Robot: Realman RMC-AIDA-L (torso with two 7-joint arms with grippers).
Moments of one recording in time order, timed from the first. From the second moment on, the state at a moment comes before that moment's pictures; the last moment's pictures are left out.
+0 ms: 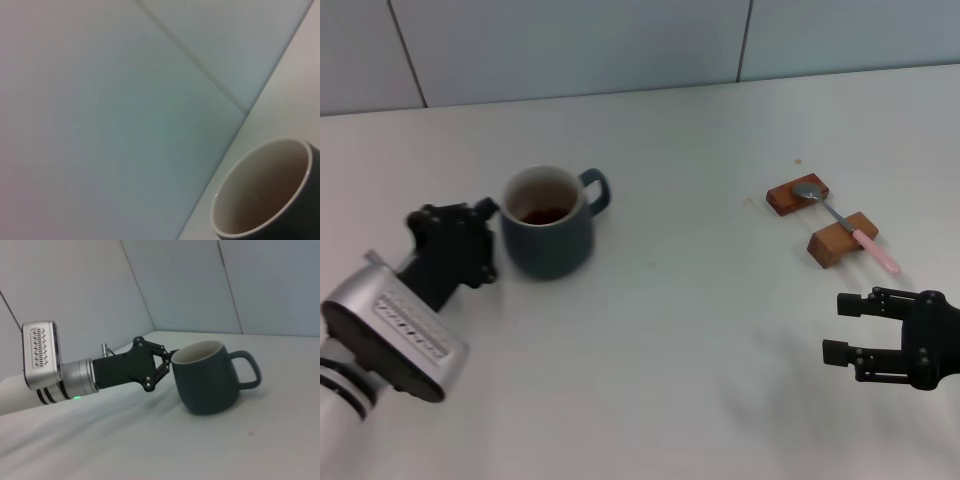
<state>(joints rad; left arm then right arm) -0.58 -2.08 0.22 -0.22 1.49 1.10 0.67 0.35 2.07 -0.33 -0.71 -2.26 -1.79 1.27</state>
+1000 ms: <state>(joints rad) -0.59 -2.06 0.20 -0.17 1.92 1.39 0.00 0.32 2.07 -0.33 -0.70 -2.18 -1.82 1.27</state>
